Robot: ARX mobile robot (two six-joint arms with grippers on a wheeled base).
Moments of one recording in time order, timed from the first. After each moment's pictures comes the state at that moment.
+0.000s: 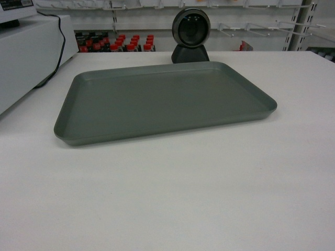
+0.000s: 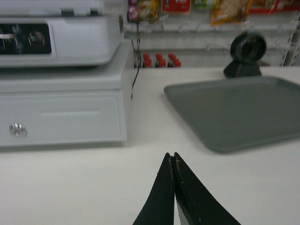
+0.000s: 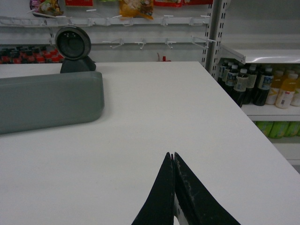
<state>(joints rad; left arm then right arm) 0.00 0.01 0.01 0.01 0.00 -0.01 -0.01 0.01 0.01 -0.01 0.00 0.00</state>
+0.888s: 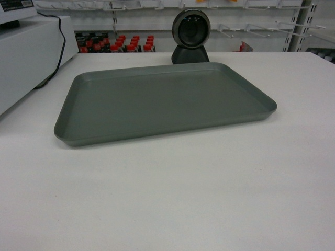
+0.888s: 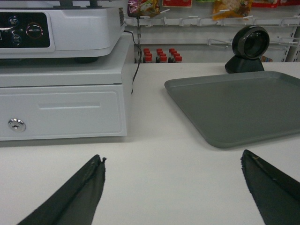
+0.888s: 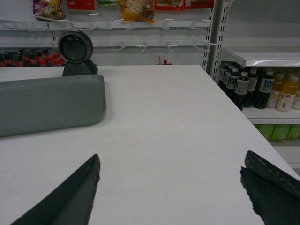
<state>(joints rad) 0.00 0.01 0.01 0.00 0.00 -0.01 0.00 0.00 0.01 0.00 0.00 0.00</state>
